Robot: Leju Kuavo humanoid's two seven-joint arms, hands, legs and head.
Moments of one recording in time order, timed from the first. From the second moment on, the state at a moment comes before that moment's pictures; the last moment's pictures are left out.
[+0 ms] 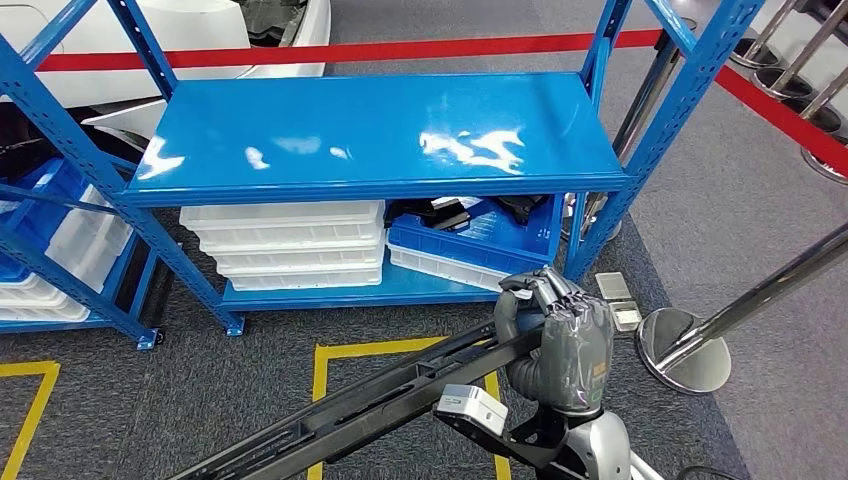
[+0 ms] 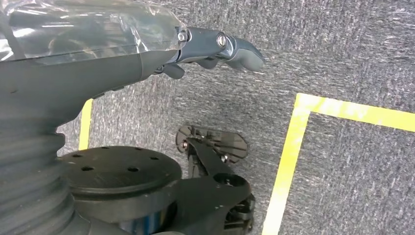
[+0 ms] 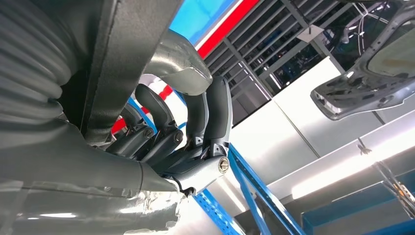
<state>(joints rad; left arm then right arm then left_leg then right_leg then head) -0.12 -0.02 -1.28 -0.43 1.38 0.62 -0.54 0.03 -0.30 0.49 -2.08 1.42 -0.69 0.36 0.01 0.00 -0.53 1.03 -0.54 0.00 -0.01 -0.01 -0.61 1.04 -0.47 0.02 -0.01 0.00</state>
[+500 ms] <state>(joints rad) -0.12 -0.03 -1.28 -0.43 1.38 0.61 -0.55 0.03 -0.29 0.49 -2.08 1.41 -0.69 0.36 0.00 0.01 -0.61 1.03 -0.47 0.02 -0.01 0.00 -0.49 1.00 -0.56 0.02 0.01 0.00</state>
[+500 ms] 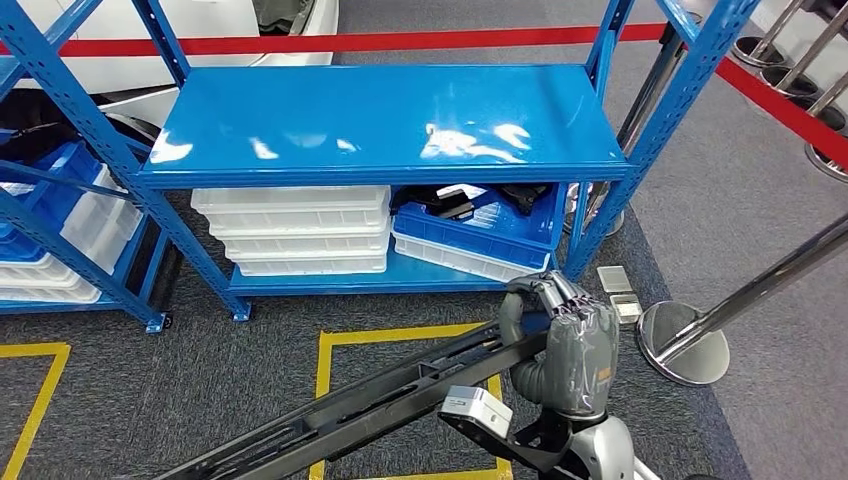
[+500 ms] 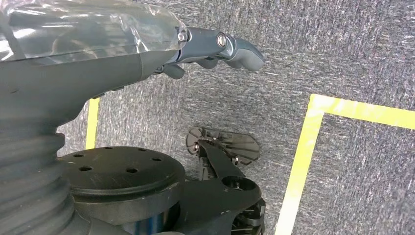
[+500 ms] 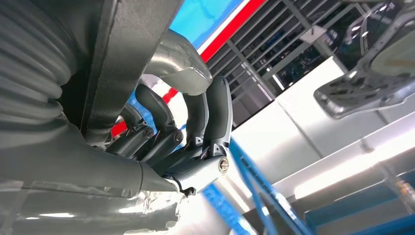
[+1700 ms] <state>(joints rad) -0.12 -0.05 -1.28 -0.39 1.36 0.59 -0.55 0.10 -0.17 0.35 -2.09 1.09 -0.69 0.08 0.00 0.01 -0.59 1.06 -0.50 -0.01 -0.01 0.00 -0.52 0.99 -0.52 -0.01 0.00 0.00</state>
